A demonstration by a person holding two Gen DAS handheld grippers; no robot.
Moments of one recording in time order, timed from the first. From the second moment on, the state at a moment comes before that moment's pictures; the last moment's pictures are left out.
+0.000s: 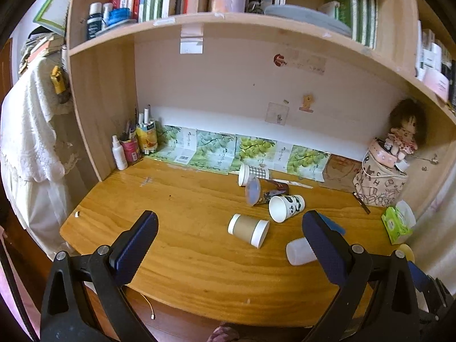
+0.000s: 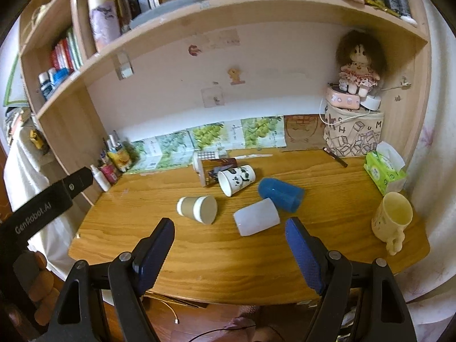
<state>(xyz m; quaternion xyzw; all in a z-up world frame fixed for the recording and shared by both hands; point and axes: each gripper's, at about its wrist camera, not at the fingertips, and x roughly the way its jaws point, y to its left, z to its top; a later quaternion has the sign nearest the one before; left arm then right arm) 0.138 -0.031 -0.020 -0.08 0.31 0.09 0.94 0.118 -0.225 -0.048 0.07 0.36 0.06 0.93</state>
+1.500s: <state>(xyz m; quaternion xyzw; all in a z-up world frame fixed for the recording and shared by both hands) 0.453 0.015 -0.151 -0.33 0.50 0.07 0.80 0.384 -0.203 -0.123 -0.03 0.47 0.04 0.88</state>
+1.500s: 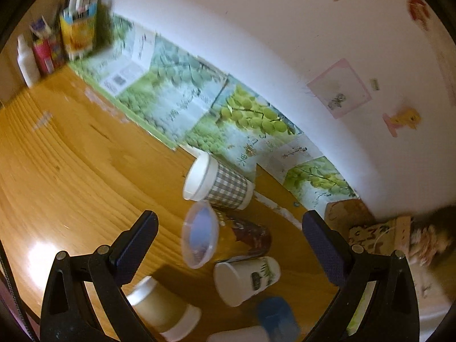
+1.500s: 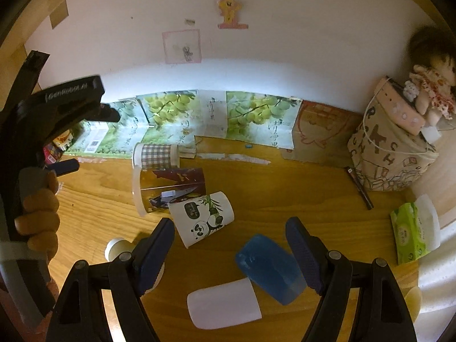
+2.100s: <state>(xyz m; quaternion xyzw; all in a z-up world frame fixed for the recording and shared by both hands) 0.495 0.027 -0.226 -0.42 0.56 0.11 0.70 0.409 -0.213 -0.154 -0.03 0.52 0.02 0.85</state>
